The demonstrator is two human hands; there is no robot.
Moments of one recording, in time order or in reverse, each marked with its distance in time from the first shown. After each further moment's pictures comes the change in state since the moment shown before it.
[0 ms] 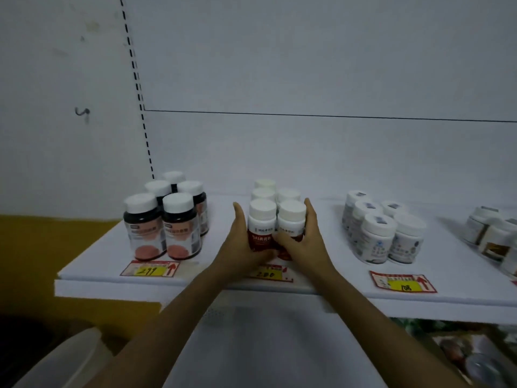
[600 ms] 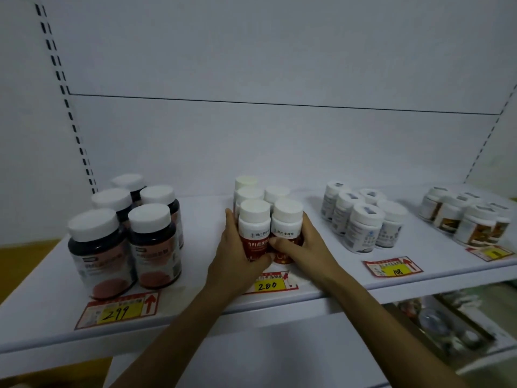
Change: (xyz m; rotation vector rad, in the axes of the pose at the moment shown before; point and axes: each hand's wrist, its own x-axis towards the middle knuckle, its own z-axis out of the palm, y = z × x) left_hand 0.019 -0.027 0.002 -0.099 -0.047 0.101; right_hand 0.002 0.008 0.003 -0.090 0.034 0.058
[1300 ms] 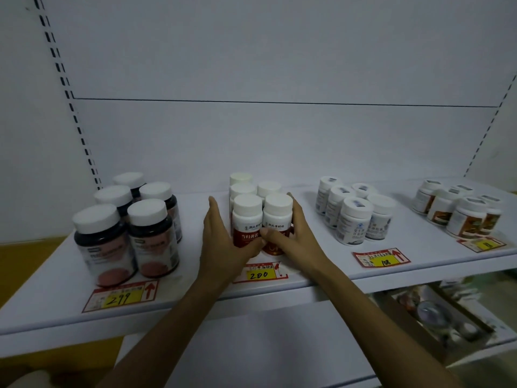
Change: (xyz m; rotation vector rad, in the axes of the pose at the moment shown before) left_hand -0.007 0.016 -0.001 0.101 0.216 0.022; right_hand -0.004 -0.006 0.000 -0.013 0.025 -0.033
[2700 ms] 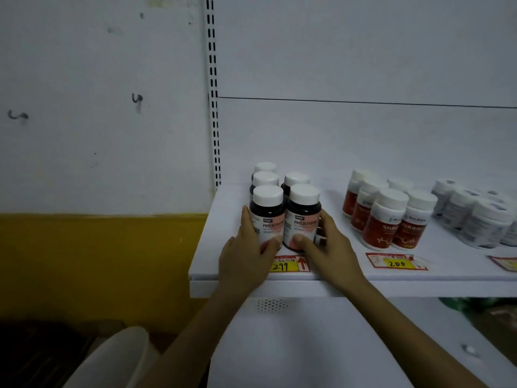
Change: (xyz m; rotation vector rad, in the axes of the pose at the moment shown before) left_hand -0.033 -0.089 -0.183 0.309 0.015 -0.001; right_hand -0.028 -0.046 0.186 -0.307 0.028 -0.031
